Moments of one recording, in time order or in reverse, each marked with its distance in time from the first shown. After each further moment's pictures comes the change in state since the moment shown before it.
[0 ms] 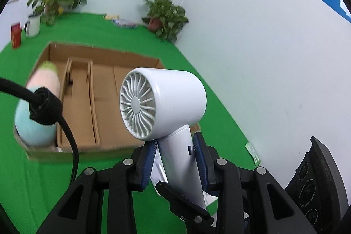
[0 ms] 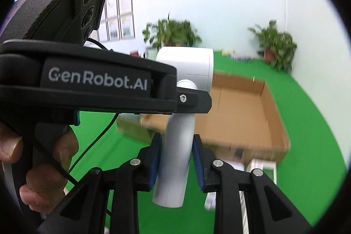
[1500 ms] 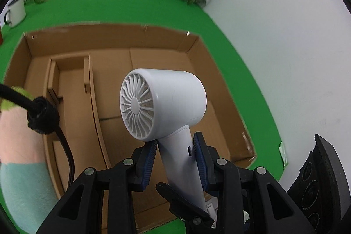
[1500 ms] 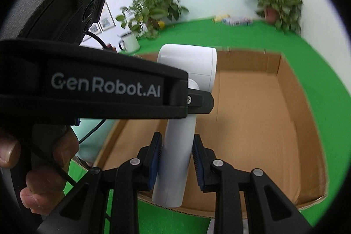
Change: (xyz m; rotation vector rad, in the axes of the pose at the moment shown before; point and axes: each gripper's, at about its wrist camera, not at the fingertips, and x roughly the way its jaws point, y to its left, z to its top) left arm 0.206 0.112 0.122 -0.060 0.343 0.105; right arm 0.165 -0.086 0.041 0.217 0.230 0.065
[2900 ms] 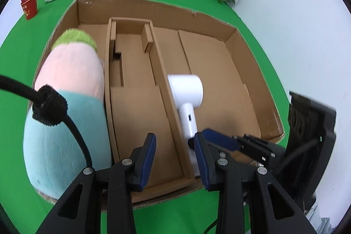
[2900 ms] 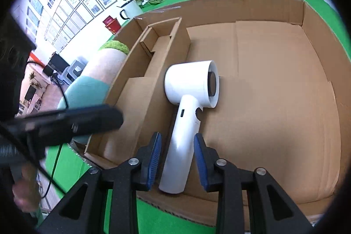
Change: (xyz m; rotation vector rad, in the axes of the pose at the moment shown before) left arm -0.026 0.054 -0.068 -0.062 -0.006 0.107; right arm 0.042 -0.014 -0.018 0.086 0.218 0.129
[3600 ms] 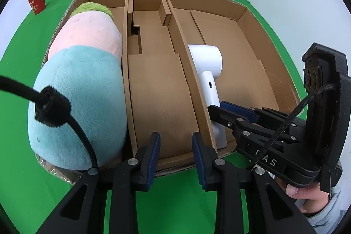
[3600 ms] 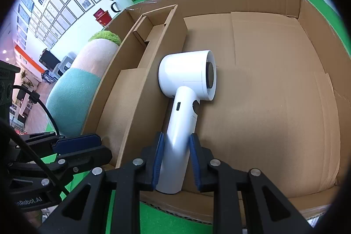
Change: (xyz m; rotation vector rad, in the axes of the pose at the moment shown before) left arm -0.006 0.023 -0.044 0.051 0.066 0.099; right arm 0.014 0.005 -0.003 0.006 0.045 -0.062
